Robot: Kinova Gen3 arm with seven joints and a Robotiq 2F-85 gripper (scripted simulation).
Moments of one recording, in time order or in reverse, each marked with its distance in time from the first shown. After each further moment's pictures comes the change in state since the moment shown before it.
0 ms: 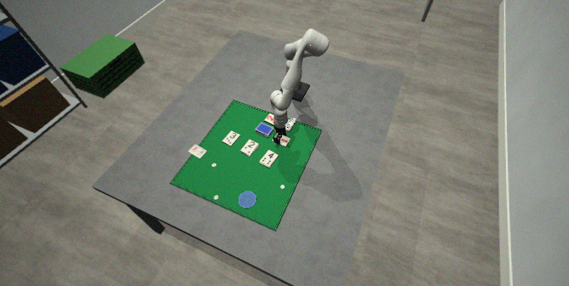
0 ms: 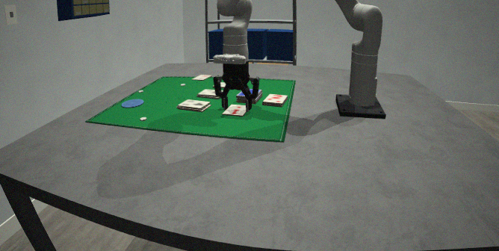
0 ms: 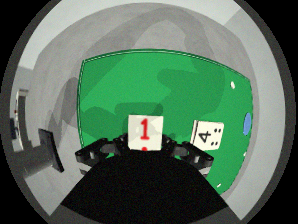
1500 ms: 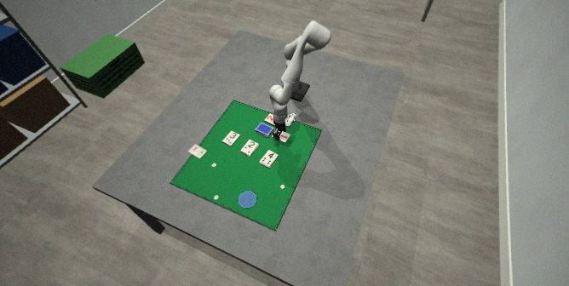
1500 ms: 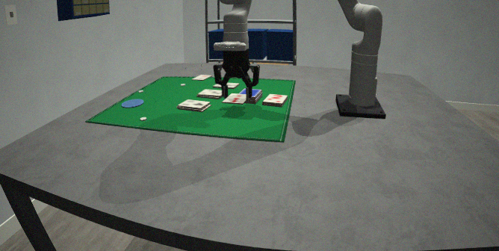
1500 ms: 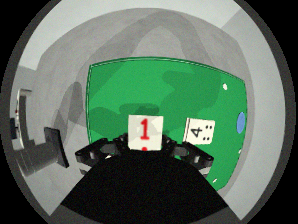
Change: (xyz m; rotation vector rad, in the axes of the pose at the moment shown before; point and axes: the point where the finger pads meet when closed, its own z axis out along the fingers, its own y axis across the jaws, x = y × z) arm -0.002 -0.001 -0.036 -0.002 -0.002 -0.002
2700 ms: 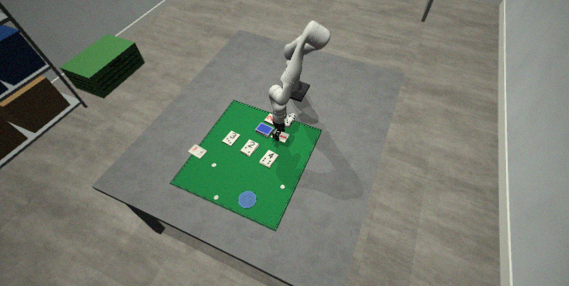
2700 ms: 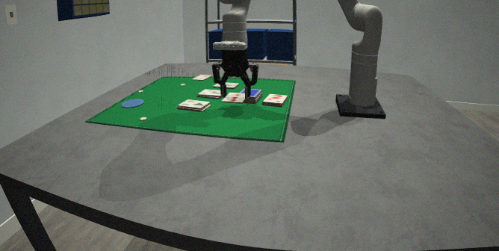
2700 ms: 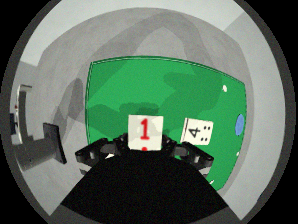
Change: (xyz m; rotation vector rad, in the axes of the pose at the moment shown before) arm -0.003 0.005 -0.002 -0.005 -0.004 -0.034
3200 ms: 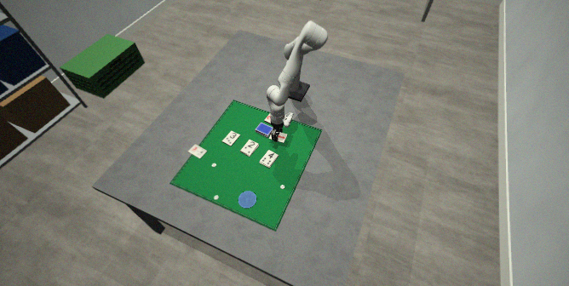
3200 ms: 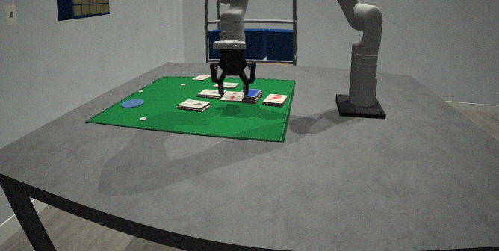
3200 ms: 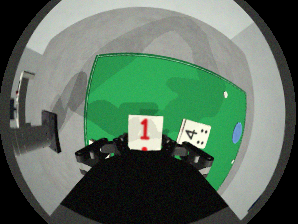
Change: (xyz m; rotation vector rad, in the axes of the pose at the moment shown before) arm -0.007 0.009 -0.002 -0.001 0.001 -0.106
